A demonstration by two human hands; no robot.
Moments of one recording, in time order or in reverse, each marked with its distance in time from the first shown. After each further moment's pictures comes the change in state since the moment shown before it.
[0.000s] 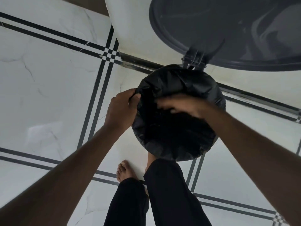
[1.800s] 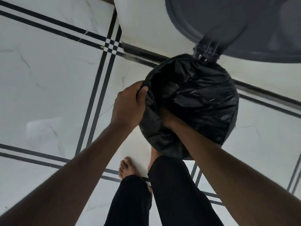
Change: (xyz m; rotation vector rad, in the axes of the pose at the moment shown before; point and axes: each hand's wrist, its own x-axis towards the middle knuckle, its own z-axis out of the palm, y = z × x) left_hand -0.004 -0.003 0.008 -0.016 0.052 0.037; right_hand 0.053 0.027 0.092 -0.115 0.199 0.234
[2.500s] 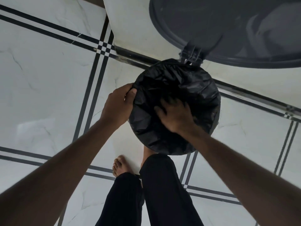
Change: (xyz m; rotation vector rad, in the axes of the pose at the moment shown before) left_hand 0.004 -0.005 -0.009 -0.026 -0.107 0.006; right_hand -0.035 0.037 -0.039 -0.613 0.376 -0.206
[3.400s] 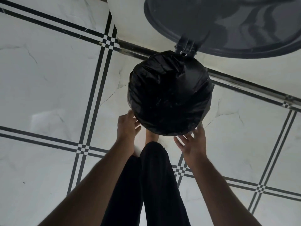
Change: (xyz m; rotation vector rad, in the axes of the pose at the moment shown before) left_hand -0.100 0.040 0.030 -0.861 0.147 -0.916; right_hand -0.150 0.023 0.015 2.034 0.128 0.882
